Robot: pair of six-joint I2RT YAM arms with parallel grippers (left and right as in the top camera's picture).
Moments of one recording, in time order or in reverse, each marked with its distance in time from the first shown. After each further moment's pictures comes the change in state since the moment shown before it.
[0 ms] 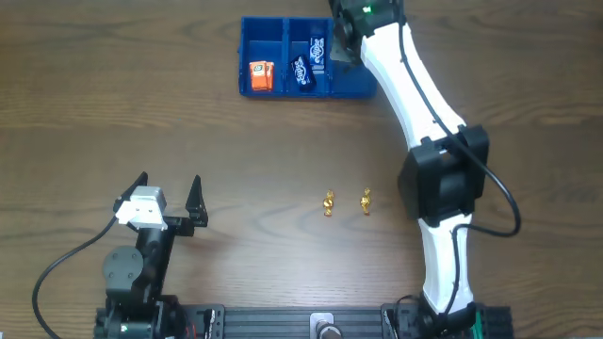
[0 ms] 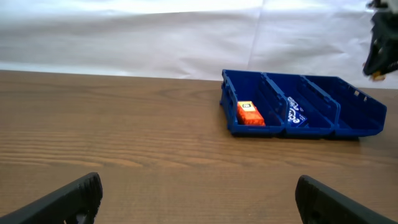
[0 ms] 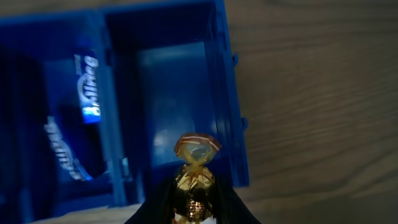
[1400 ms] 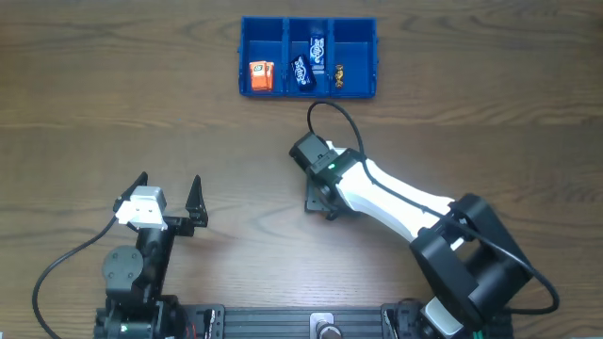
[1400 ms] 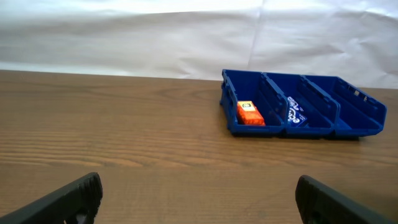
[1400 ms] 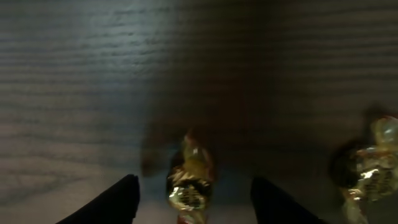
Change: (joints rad) left arm 0.000 0.000 0.001 -0.001 0.000 0.000; right arm 0.370 -0.518 -1.189 0.372 -0.240 0.322
